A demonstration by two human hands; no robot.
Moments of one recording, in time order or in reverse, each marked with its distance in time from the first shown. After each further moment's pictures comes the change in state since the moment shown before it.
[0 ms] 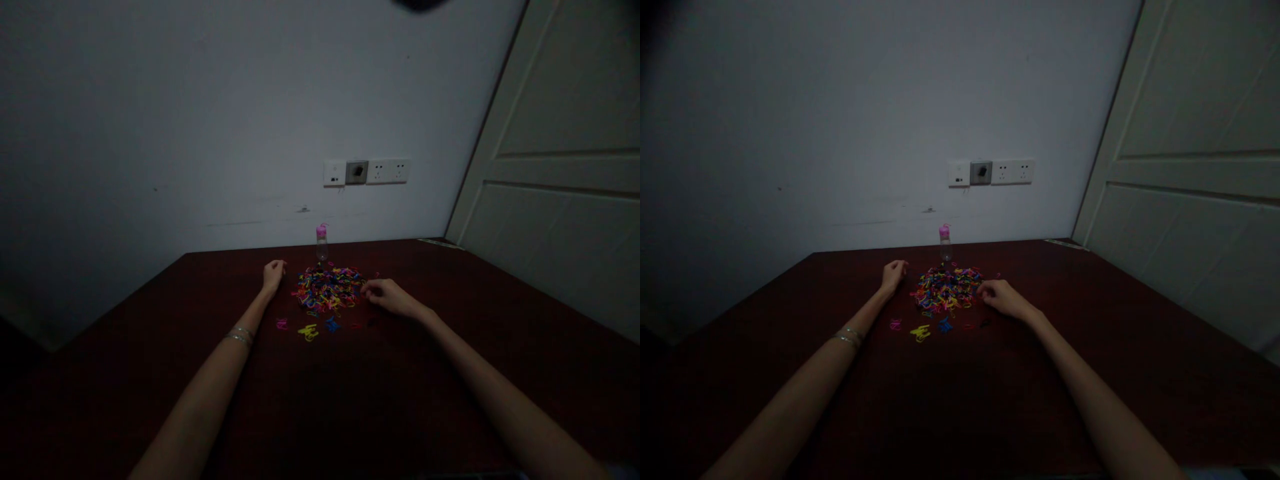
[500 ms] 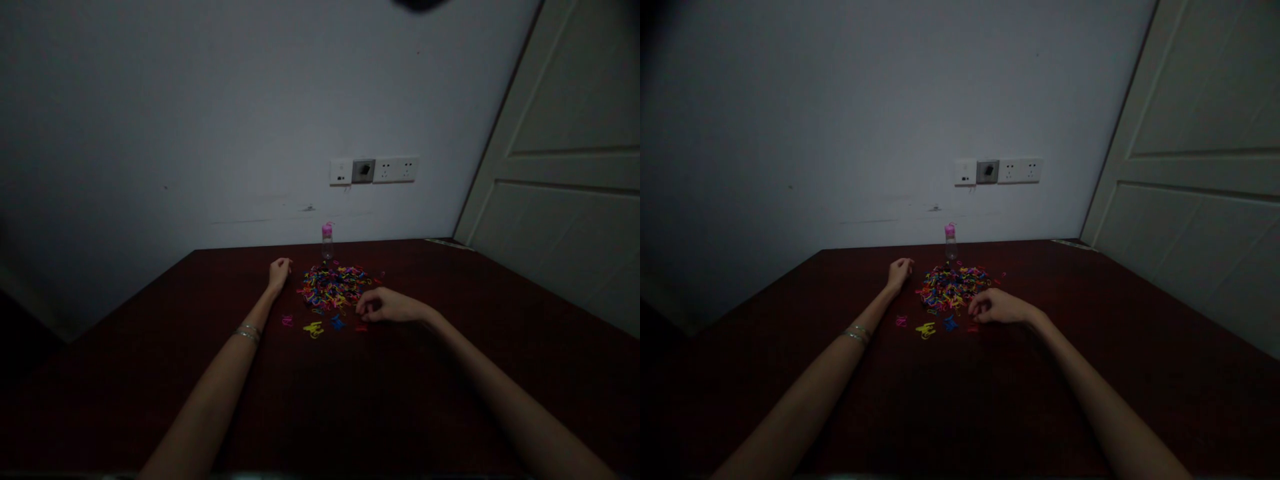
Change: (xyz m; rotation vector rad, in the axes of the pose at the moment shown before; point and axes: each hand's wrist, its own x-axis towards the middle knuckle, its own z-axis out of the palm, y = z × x) left_hand -0.008 0.010 0.001 -0.019 -0.013 -0.011; right_hand -0.010 -0.054 -0.003 0.171 -0.366 -0.009
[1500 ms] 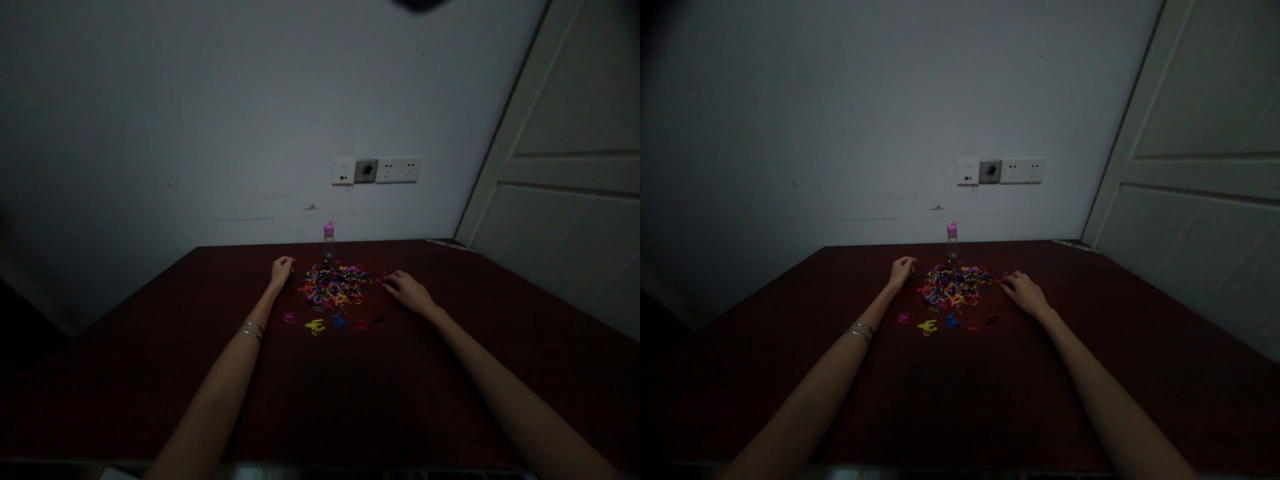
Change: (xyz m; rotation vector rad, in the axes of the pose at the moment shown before) left_hand 0.000 -0.001 -0.001 0.017 -0.049 0.011; right_hand -0.003 0.090 -0.023 -0.619 0.564 0.248
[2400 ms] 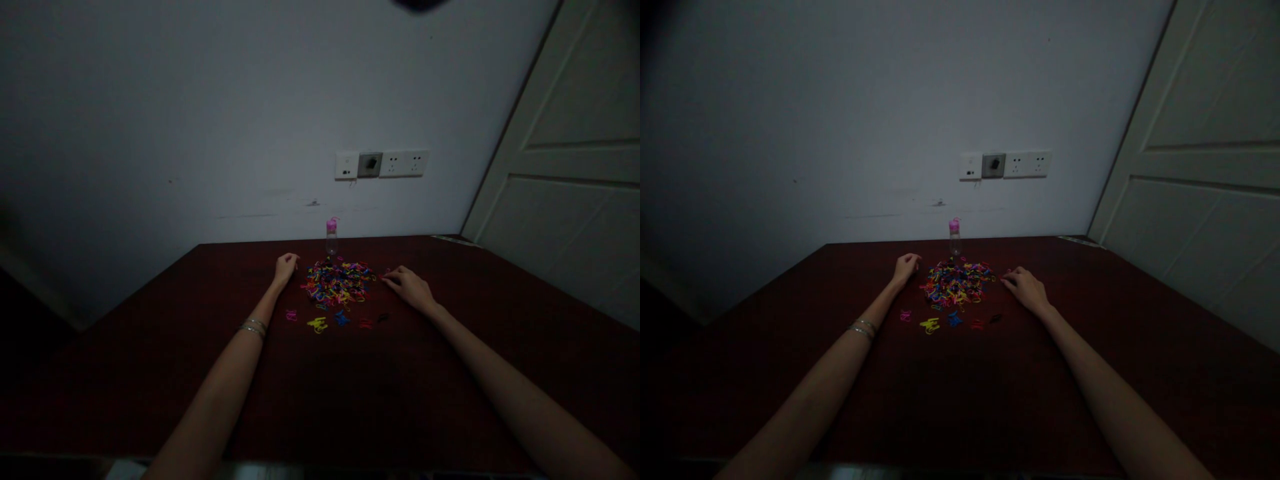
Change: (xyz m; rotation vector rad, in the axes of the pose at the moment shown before) left_hand -0.003 0.006 0.003 0.032 -0.030 0.014; right_hand 0.006 -0.002 0.008 0.009 0.059 0.046
